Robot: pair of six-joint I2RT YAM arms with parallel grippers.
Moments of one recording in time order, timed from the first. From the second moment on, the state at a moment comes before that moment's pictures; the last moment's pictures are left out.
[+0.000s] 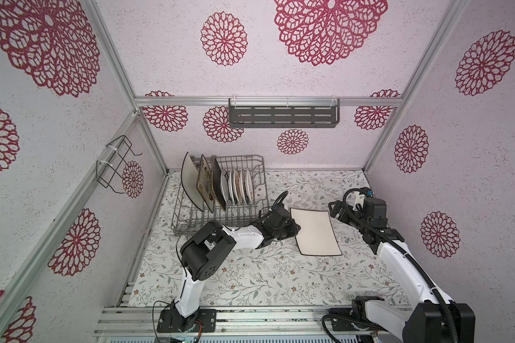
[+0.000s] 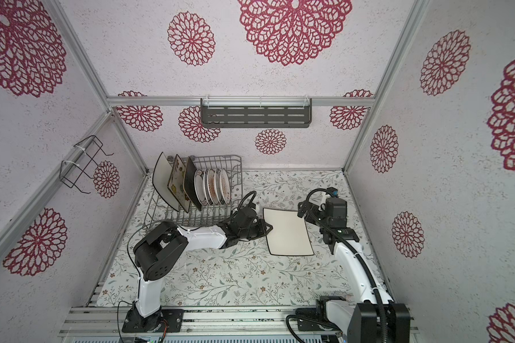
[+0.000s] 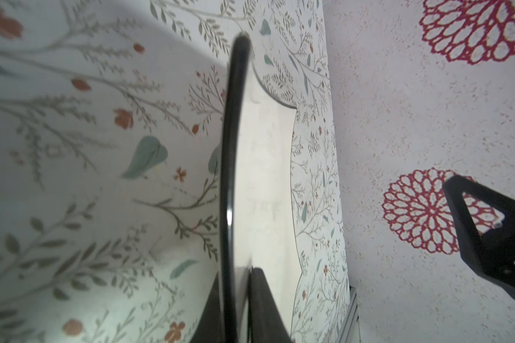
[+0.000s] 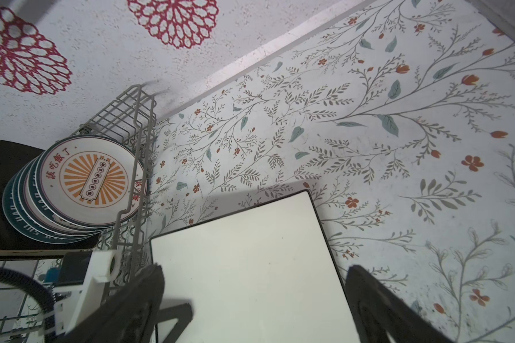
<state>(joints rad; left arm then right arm) -0.87 2.01 1.16 0.26 0.17 -1.03 0.04 1.10 0.76 -0.24 -0.18 0.46</state>
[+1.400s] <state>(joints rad) -0.84 1.72 0.86 0.09 0.29 -0.98 0.03 1.08 0.72 -0.24 -0.30 0.51</state>
